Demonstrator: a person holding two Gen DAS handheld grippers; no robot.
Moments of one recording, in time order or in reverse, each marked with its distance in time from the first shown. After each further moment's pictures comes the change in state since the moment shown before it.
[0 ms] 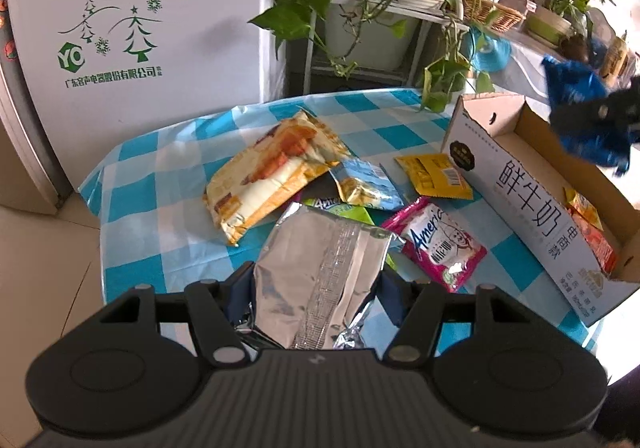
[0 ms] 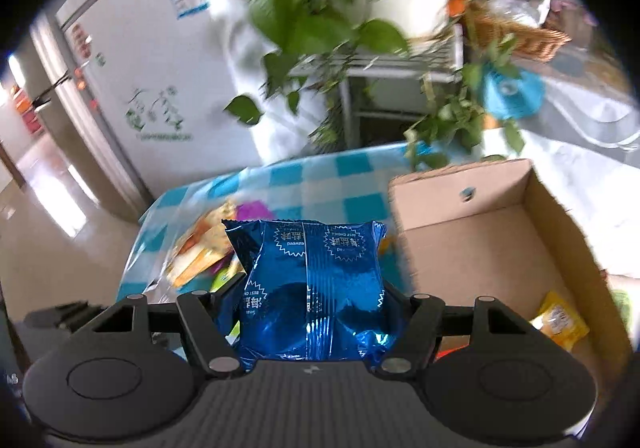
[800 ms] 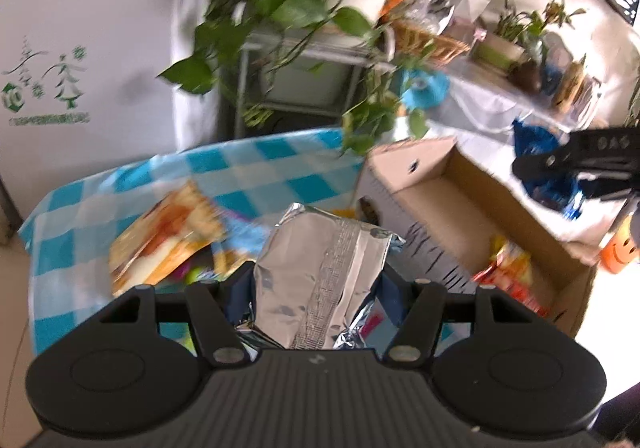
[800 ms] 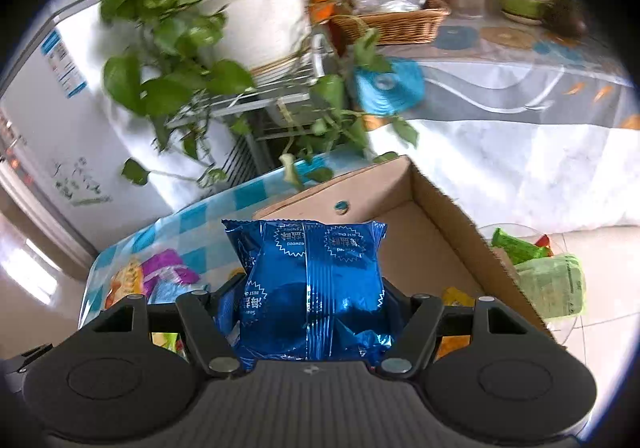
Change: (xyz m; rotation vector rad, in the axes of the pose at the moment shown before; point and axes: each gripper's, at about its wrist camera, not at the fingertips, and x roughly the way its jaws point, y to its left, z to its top) left arm -0.006 -0.069 0.049 -0.002 -0.073 -0.141; right arm -0.020 -0.094 0.006 0.228 -0.047 -0.117
